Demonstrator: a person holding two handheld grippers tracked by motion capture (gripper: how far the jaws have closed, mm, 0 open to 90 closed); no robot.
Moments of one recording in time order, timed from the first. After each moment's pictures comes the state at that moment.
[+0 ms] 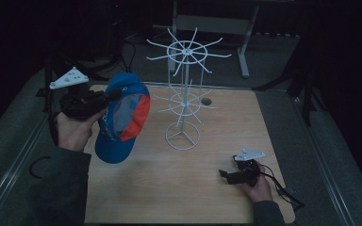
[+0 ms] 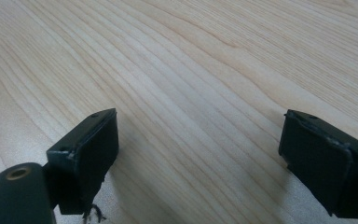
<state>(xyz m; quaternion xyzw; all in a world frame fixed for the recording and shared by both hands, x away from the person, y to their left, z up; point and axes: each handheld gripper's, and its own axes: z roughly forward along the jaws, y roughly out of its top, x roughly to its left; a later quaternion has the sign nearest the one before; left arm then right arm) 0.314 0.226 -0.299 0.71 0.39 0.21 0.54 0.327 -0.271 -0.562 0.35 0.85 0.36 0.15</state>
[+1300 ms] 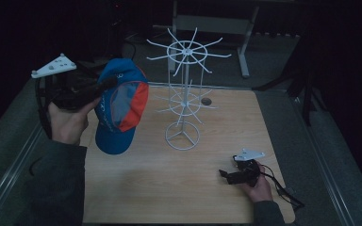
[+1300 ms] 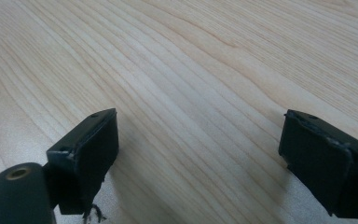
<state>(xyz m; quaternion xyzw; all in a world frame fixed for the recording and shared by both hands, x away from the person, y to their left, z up) 0.312 0.233 -0.270 0.69 0.37 0.22 0.58 0.327 -0.271 -0.562 0.35 0.85 0.36 0.15</state>
